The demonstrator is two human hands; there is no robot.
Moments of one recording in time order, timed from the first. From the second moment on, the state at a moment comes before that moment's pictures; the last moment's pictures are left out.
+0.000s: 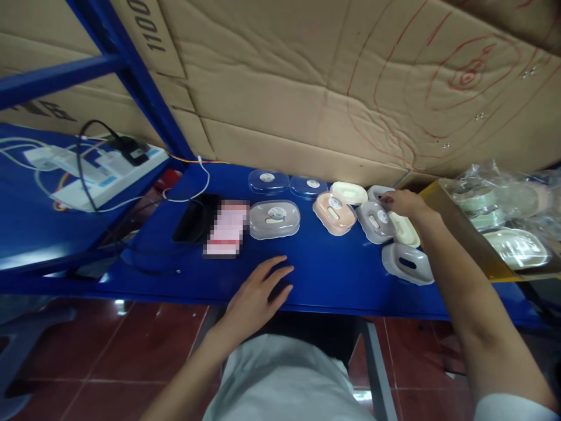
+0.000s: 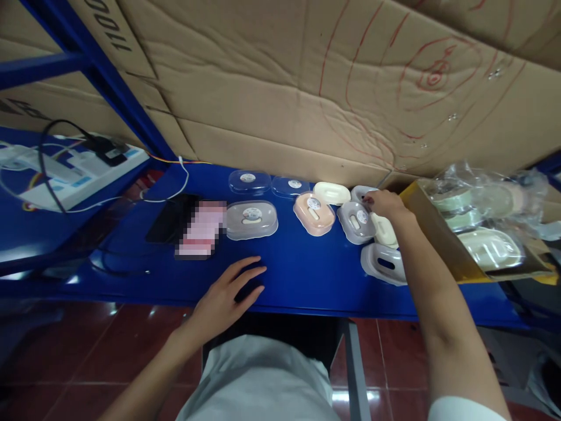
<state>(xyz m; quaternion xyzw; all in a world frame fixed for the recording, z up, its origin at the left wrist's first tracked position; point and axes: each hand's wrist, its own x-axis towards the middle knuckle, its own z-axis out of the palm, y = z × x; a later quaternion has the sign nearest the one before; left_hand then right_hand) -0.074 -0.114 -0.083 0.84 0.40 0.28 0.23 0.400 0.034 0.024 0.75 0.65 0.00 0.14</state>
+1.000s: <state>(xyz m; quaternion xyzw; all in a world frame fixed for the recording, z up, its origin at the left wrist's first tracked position) -0.079 -0.113 -0.070 0.84 0.39 0.27 0.27 0.303 0.069 -0.003 0.66 0.75 0.00 0.06</state>
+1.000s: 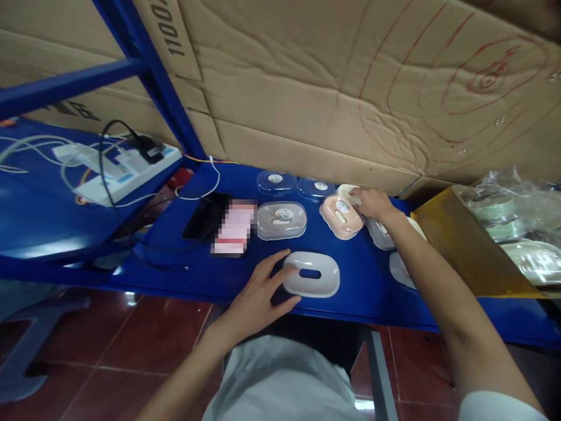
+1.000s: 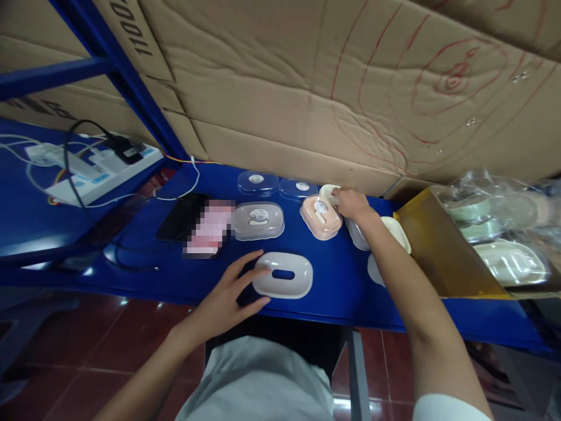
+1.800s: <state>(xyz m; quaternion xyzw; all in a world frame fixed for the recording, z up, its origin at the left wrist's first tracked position) -0.079 -0.113 -0.085 0.84 0.38 0.28 0.27 0.165 -0.155 -0.036 0.39 0.90 0.00 -0.19</state>
